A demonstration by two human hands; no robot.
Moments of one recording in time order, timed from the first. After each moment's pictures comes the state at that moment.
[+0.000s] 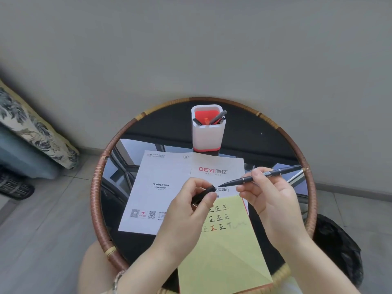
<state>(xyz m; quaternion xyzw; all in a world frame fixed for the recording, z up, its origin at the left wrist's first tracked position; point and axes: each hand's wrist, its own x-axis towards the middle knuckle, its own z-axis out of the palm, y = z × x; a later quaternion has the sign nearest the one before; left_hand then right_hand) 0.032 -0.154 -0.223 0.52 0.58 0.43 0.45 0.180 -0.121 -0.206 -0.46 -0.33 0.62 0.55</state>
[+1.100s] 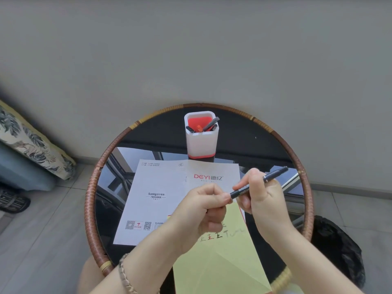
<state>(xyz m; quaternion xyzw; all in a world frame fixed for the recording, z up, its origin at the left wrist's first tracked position) 0.046 -0.120 -0.204 0.33 0.47 0.34 0.75 0.181 -0.105 -0.216 -0.49 -0.47 0.53 0.51</state>
